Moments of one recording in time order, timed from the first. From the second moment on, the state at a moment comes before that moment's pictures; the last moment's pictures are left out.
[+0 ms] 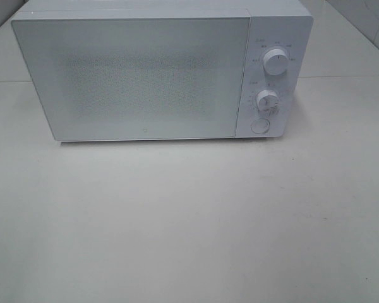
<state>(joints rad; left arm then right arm) 0.04 0.00 -0.50 -0.09 1.04 0.07 0.12 0.16 -0.54 -0.05 0.86 0.05</state>
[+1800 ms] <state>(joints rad) 0.04 0.00 -0.50 -0.09 1.04 0.07 0.11 1.30 -0.42 0.01 -0.56 0.08</state>
